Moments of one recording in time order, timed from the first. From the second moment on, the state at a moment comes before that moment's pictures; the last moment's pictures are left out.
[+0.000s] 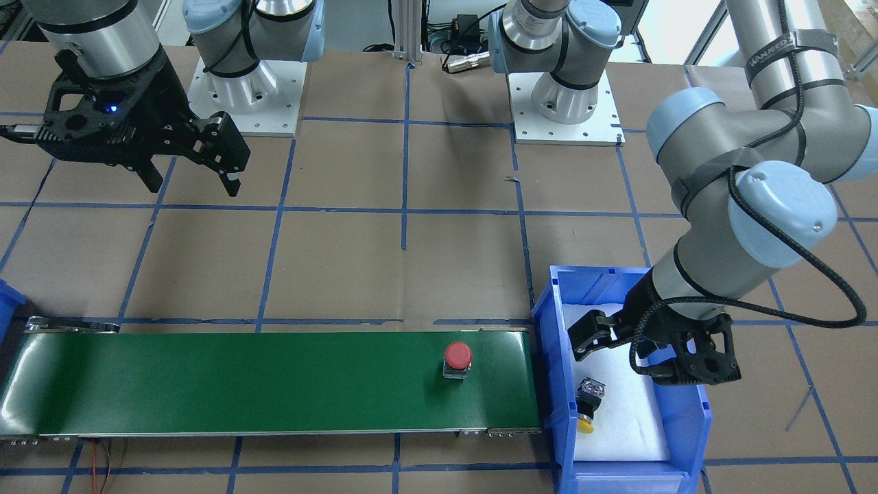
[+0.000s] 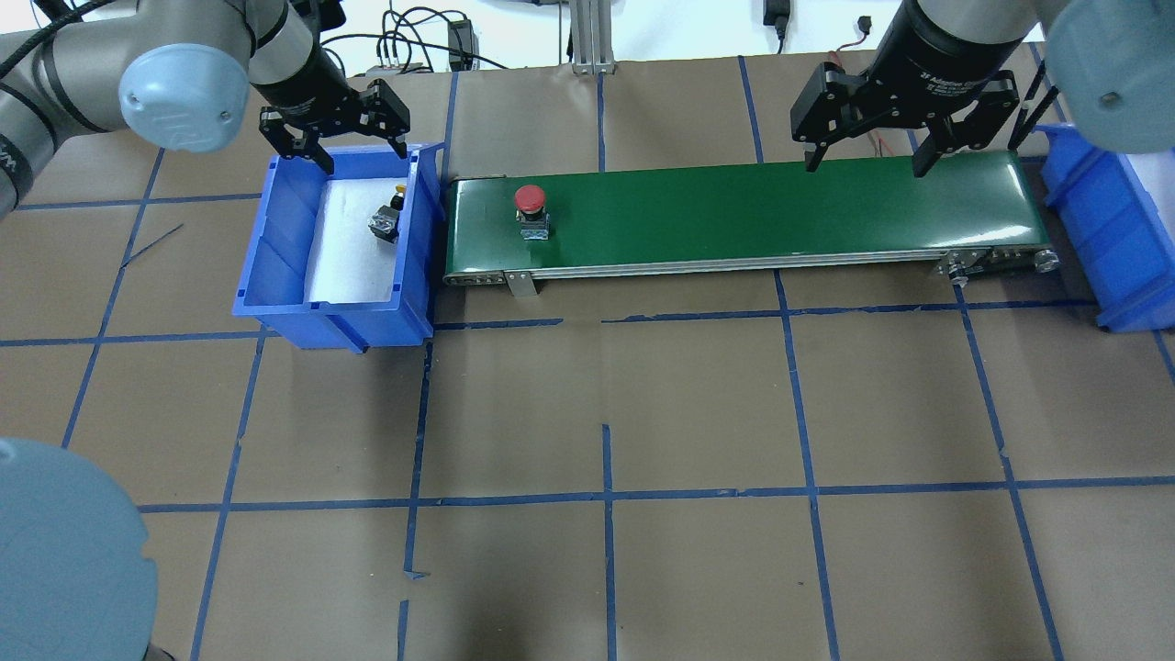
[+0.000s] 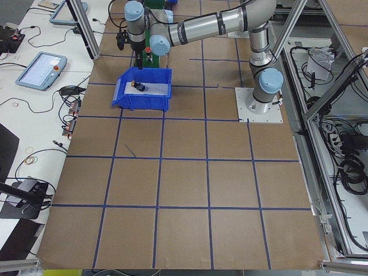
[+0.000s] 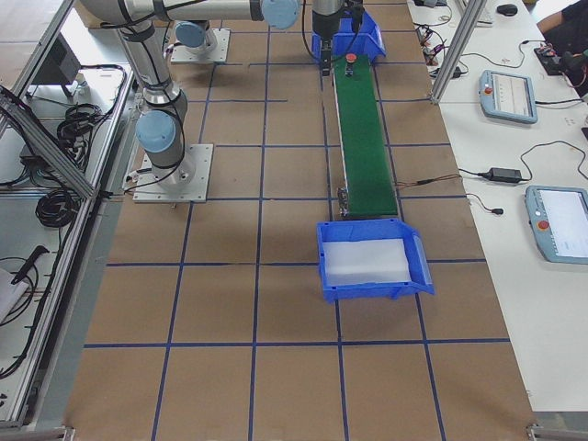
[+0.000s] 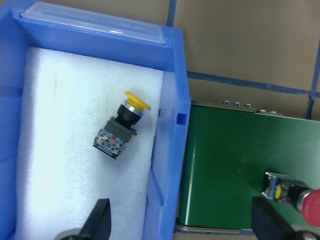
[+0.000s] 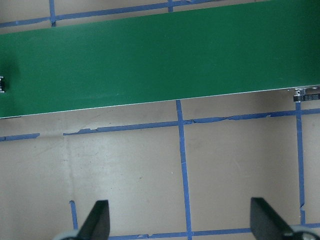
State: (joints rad) left arm -1.46 -1.97 -1.44 -1.25 1.44 0.06; right arm 1.56 -1.55 1.54 -1.65 -1.52 0.07
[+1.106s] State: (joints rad) left arm -1.36 -2.03 -1.53 -1.18 1.44 0.52; right arm 1.39 -1.44 1.44 -1.61 -1.56 -0.31
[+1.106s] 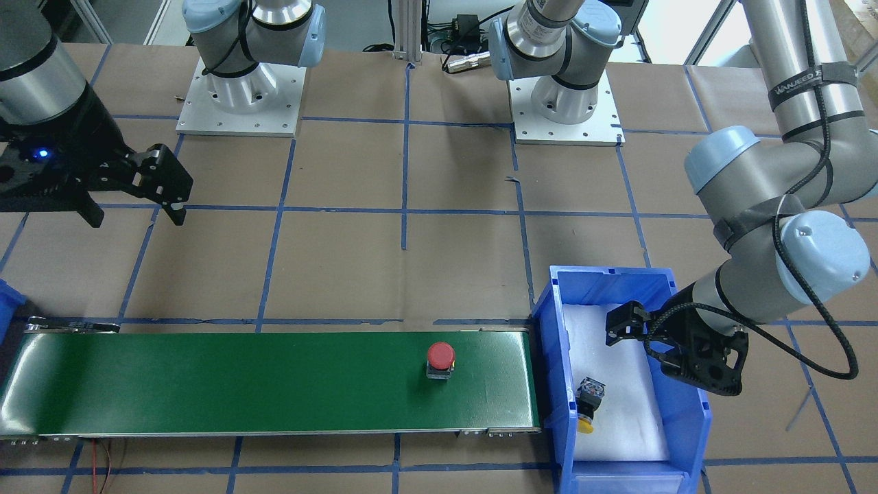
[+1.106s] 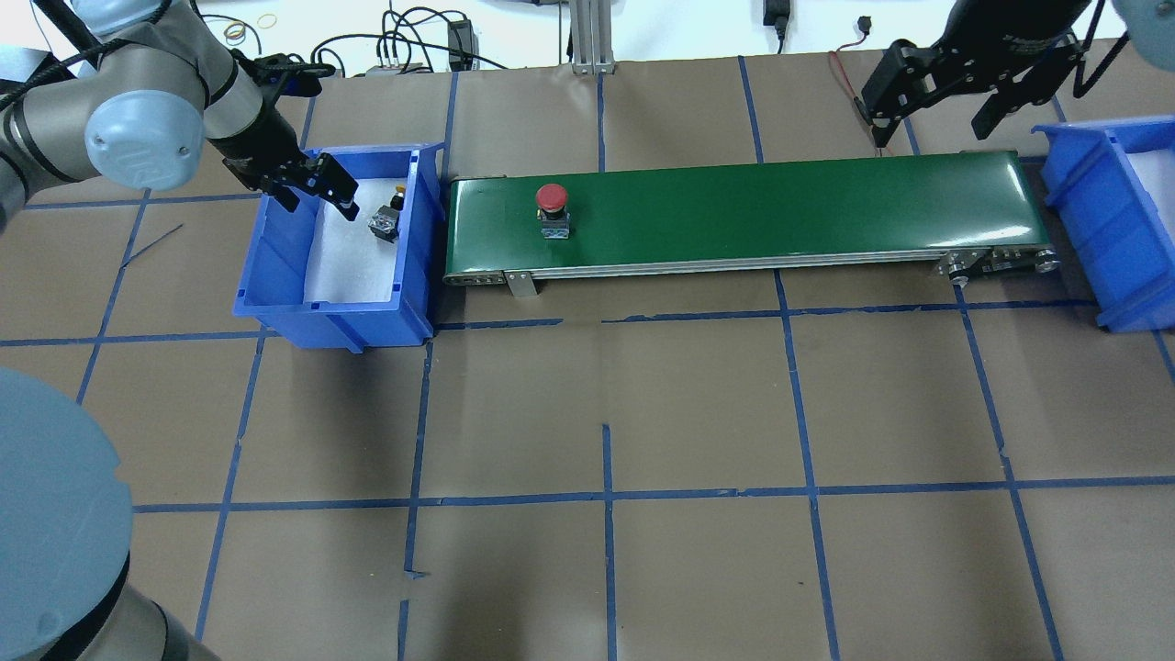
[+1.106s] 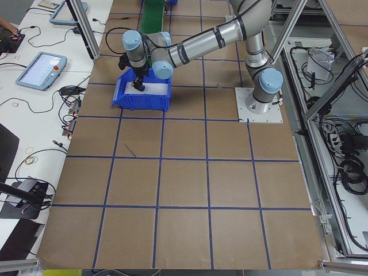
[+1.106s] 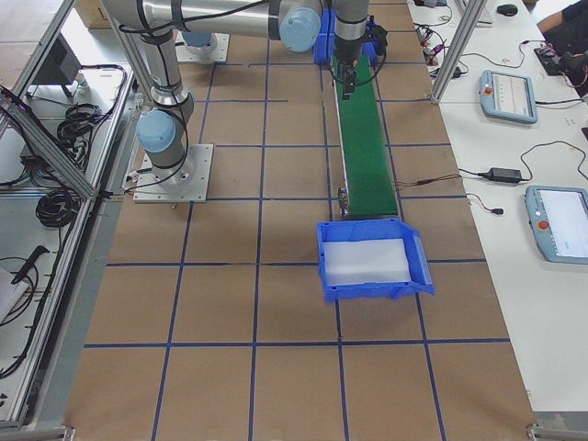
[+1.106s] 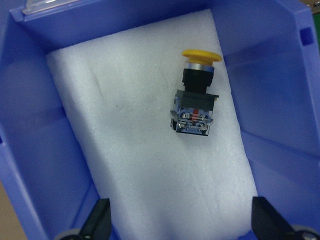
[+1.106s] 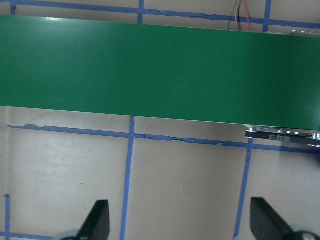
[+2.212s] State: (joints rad) left arm -1.36 -2.10 -1.55 -1.00 1.34 0.51; right arm 1.25 -1.38 1.43 -1.58 -1.58 -1.12
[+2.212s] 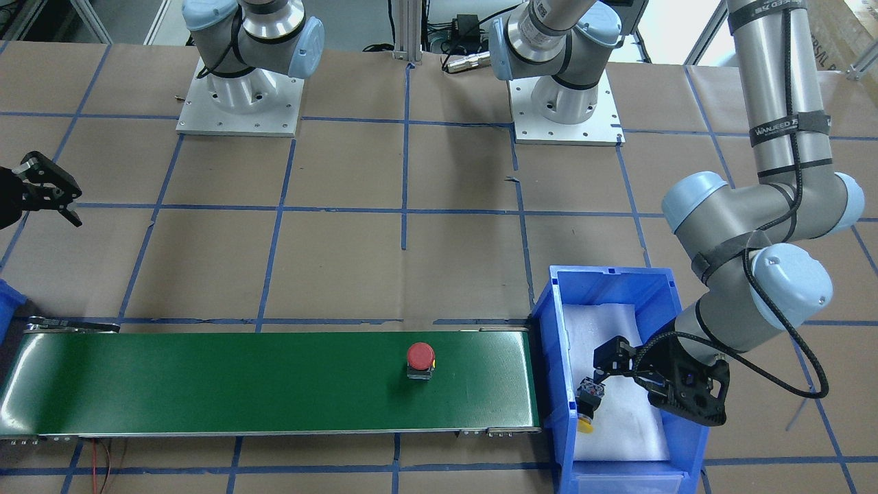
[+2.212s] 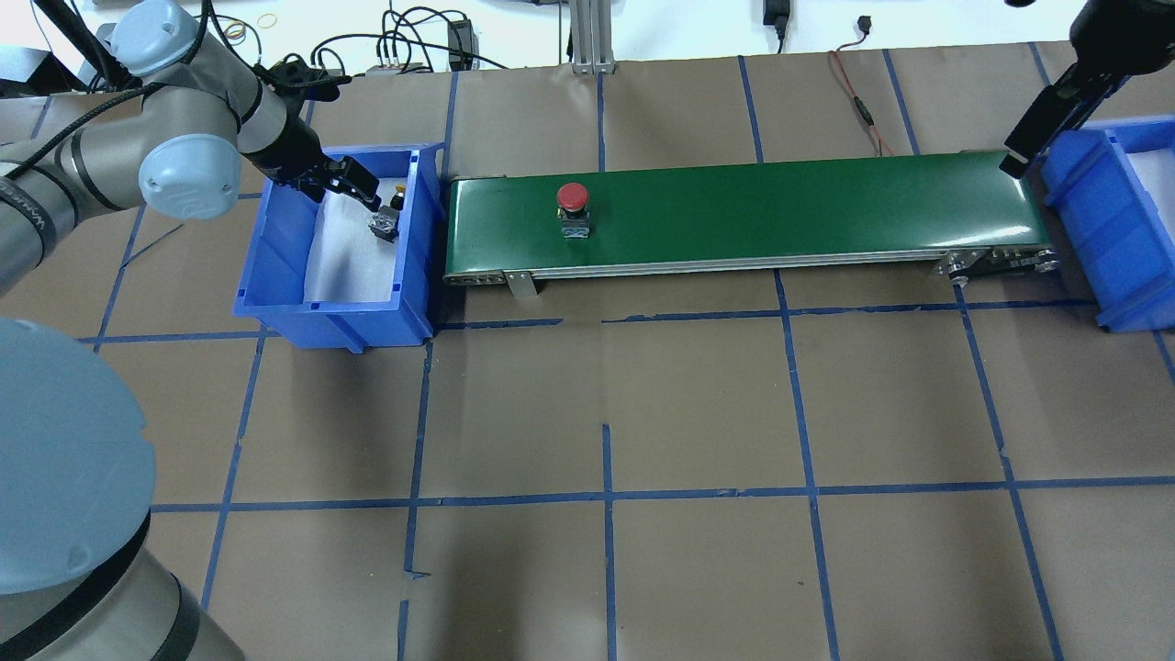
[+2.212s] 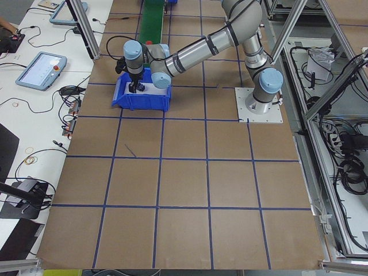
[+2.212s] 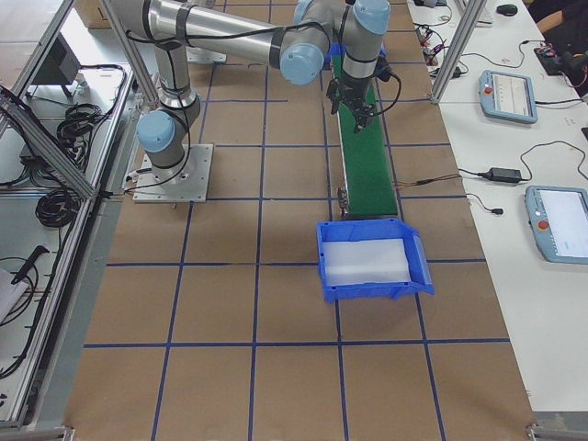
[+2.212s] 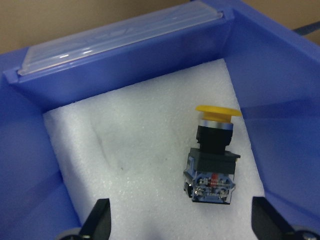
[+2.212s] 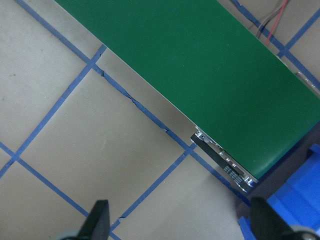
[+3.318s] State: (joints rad) left arm -1.39 -2.12 -1.53 -0.96 1.34 0.47; right arm 1.24 -1.30 1.56 -1.77 -1.58 -1.53
